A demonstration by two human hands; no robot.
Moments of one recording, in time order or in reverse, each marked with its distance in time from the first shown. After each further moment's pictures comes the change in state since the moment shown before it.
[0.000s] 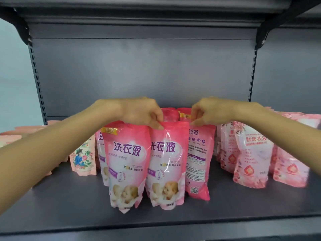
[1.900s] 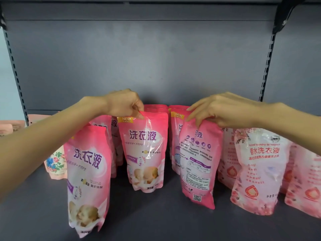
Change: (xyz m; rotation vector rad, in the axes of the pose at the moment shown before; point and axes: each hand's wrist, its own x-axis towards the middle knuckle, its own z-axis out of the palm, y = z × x) left_hand 0.091 -0.061 0.023 0.130 0.153 -0.144; right_hand 0.046 0.110 0.017 -0.302 0.221 -0.619
